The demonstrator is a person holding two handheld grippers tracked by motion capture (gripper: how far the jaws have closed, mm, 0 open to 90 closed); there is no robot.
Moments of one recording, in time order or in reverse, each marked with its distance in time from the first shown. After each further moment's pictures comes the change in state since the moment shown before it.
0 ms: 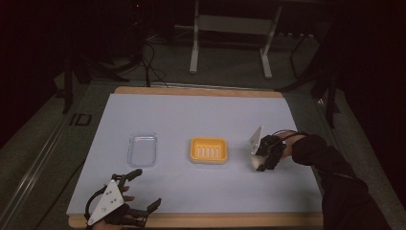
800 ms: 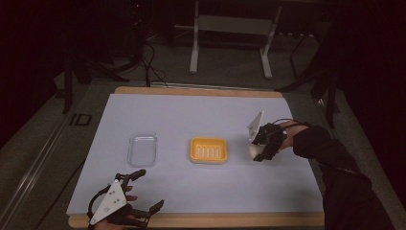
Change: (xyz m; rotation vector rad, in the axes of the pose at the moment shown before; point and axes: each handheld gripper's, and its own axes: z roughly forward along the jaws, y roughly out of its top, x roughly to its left) left arm -0.002 0.002 0.005 -0.003 -0.046 0.014; right arm -0.006 0.025 -0.046 -0.027 -0.040 0.070
